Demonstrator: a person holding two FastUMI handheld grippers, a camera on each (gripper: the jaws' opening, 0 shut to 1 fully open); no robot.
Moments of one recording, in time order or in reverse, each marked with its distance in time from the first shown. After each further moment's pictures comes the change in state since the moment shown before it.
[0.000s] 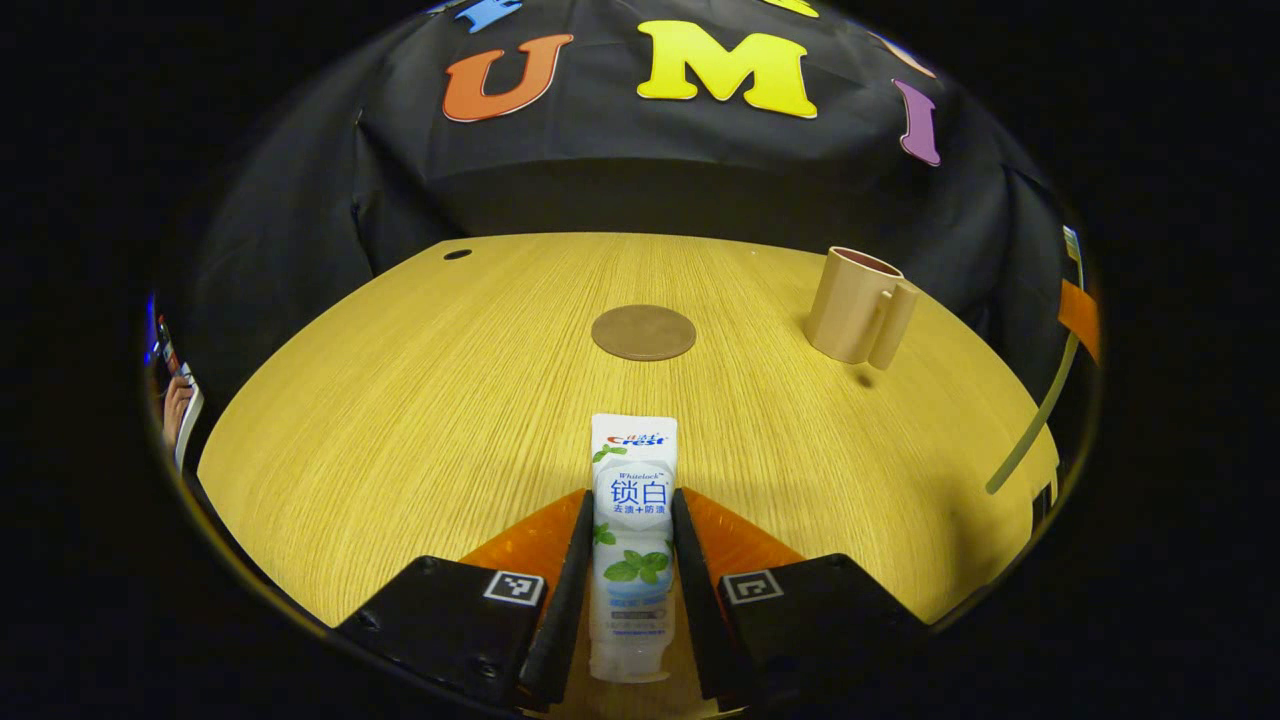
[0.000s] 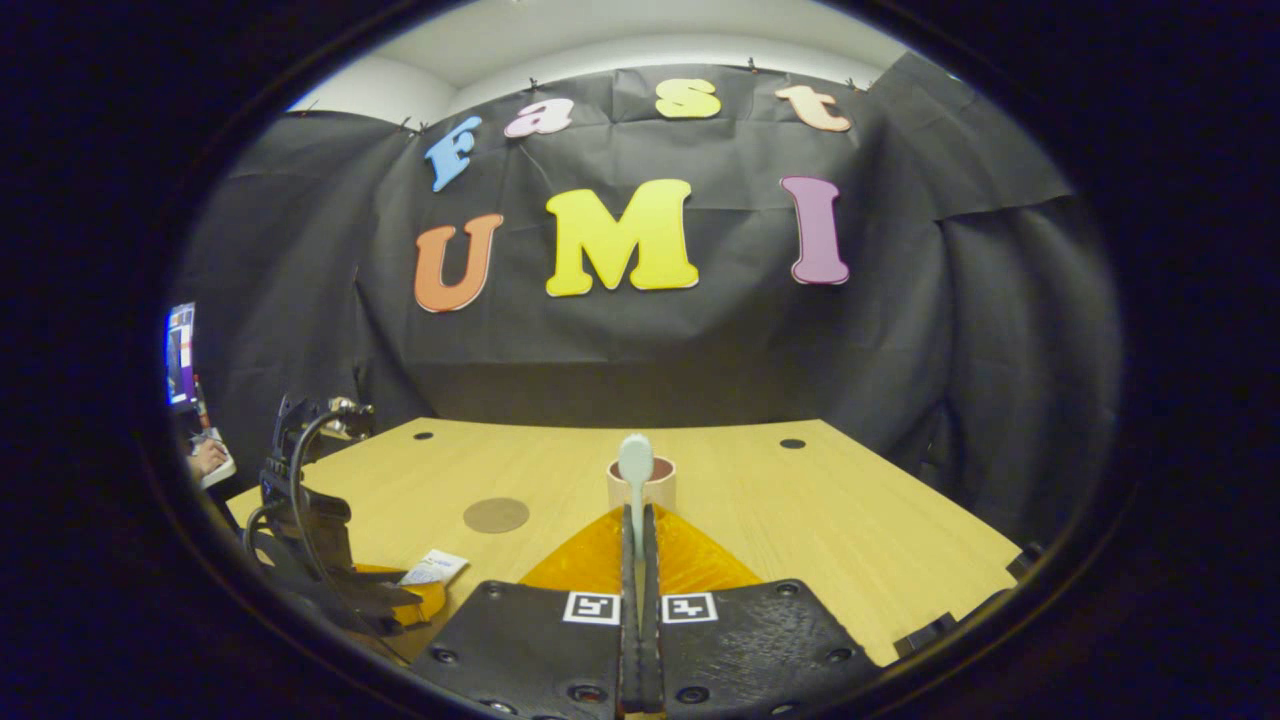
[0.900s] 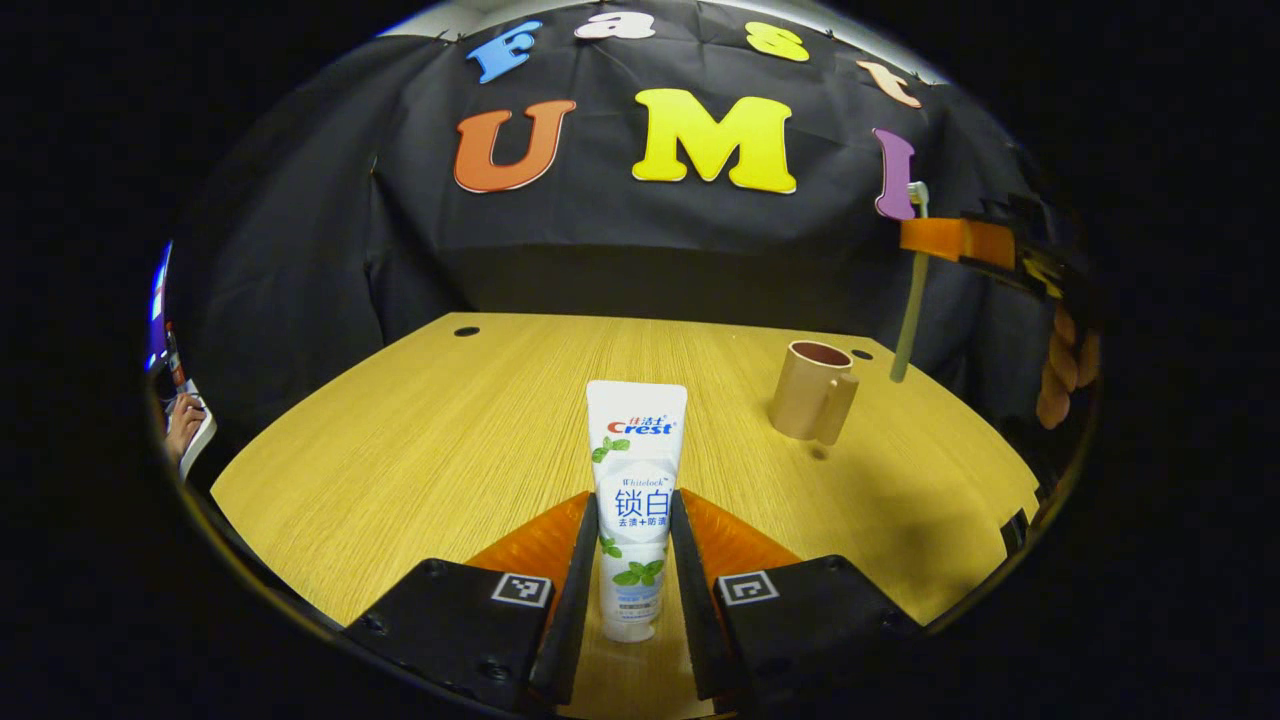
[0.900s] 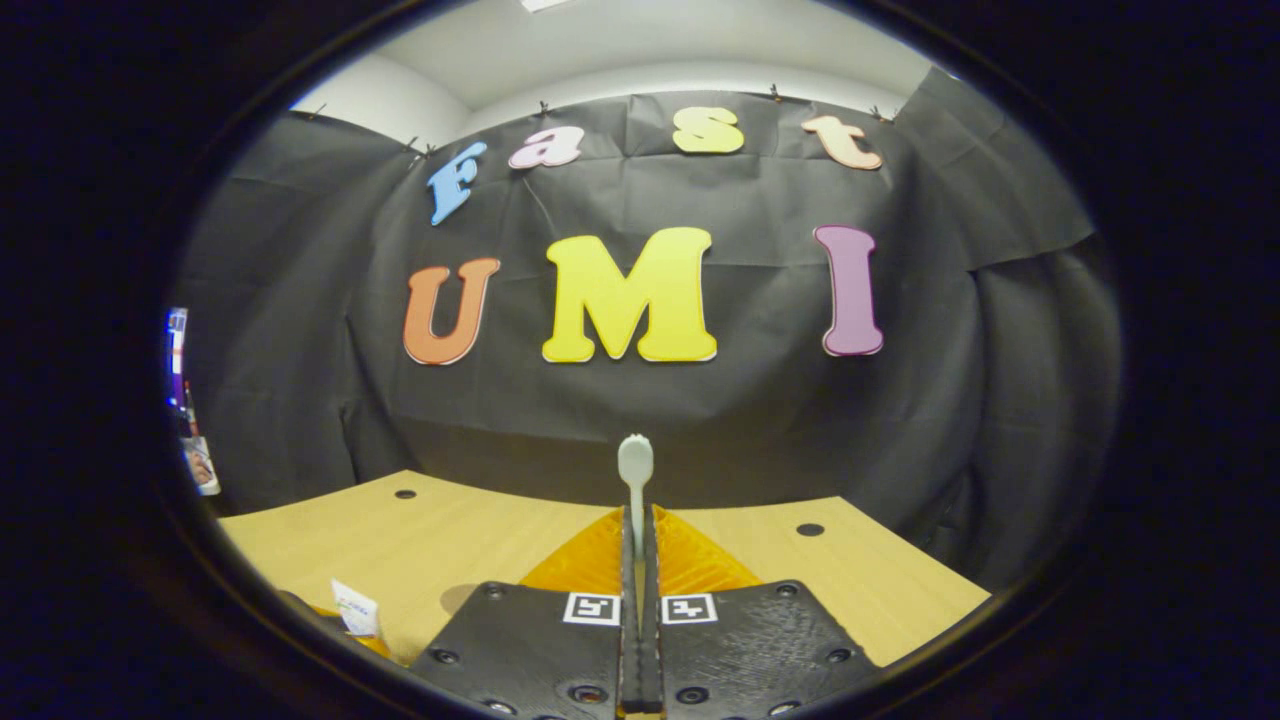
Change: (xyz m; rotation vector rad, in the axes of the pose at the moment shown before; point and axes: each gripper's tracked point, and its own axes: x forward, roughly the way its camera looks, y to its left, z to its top) left arm -0.058 -0.011 0.066 0.012 -0.268 -0.026; right arm 0.107 0.007 0.093 -0.028 -0.133 0.026
